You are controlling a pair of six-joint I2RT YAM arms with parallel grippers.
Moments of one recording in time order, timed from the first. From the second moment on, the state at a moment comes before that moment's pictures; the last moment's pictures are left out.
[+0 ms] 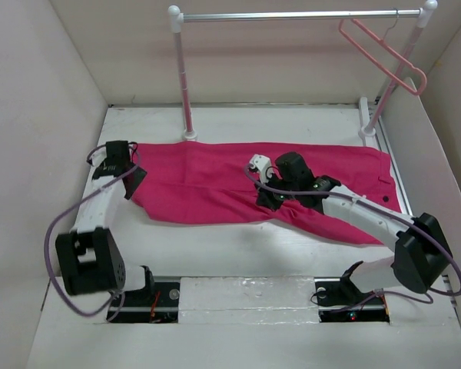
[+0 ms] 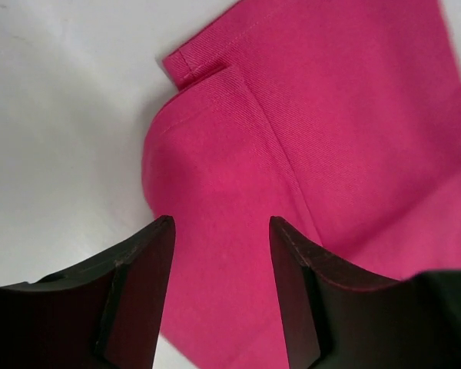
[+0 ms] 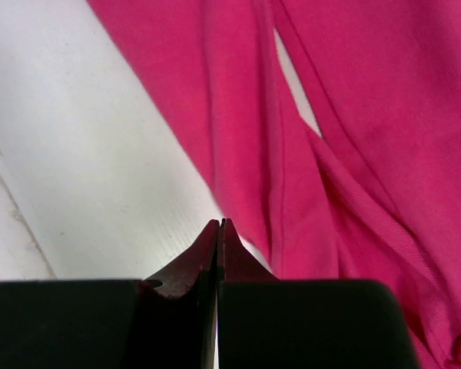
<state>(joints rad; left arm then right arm) 0.12 1.27 0.93 -0.59 -0.24 -0.86 0.68 1.39 0.97 -0.33 -0.35 -0.14</state>
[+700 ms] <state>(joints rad) 0.10 1.83 1.26 -0.61 -0.41 -0.78 0.75 1.27 0.85 -0.33 -0.34 -0.10</state>
